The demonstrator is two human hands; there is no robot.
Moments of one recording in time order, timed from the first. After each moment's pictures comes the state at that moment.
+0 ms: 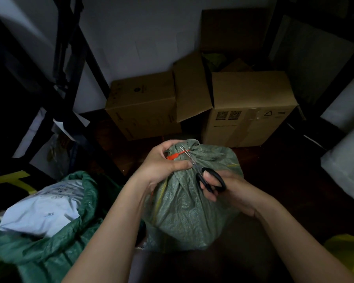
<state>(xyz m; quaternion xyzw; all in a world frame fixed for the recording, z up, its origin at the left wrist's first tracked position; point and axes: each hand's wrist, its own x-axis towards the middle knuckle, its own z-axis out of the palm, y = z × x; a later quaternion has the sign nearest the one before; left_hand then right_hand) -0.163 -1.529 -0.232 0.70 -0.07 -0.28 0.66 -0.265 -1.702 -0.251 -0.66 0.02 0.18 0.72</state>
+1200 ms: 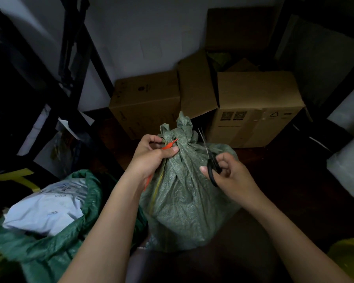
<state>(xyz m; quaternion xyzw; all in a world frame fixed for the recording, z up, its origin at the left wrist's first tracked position) -0.139 -1.511 -0.236 0.73 0.06 -0.16 0.66 -0.251 -1.690 -0.260 -0.78 0.09 -0.05 0.62</state>
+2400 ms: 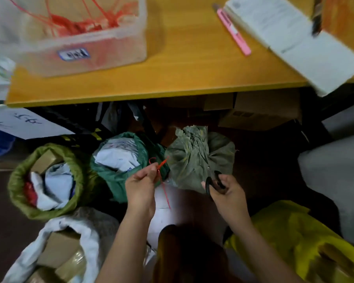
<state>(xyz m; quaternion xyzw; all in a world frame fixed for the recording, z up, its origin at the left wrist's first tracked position) -0.276 -1.430 0.002 0.57 0.41 -0.05 0.71 -0.342 -1.610 -0.041 -0.75 0.29 0.06 0.59</state>
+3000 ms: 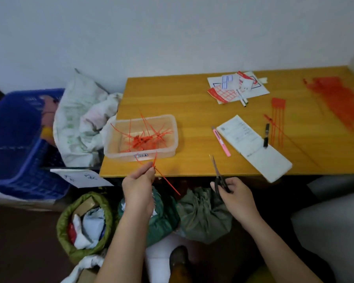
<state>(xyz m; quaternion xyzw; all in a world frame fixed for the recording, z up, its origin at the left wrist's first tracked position) -0.207 -1.412 0.292 0.57 0.34 0.01 0.74 -0.247 -1.634 0.226 -0.81 0.22 0.08 0.54</state>
